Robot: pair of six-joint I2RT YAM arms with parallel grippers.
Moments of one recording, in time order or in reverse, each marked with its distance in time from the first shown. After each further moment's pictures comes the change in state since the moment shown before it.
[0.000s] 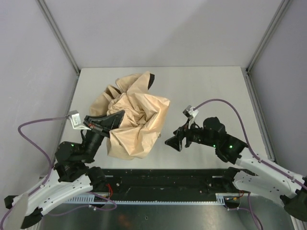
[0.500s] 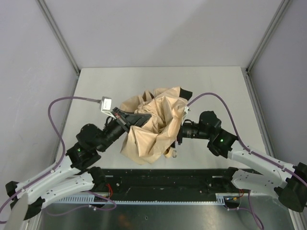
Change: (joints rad) left arm -0.001 0.318 0.148 -0.076 0.275 -0.245; right arm 0.015 0.121 0.070 0.295 -0.292 0.031
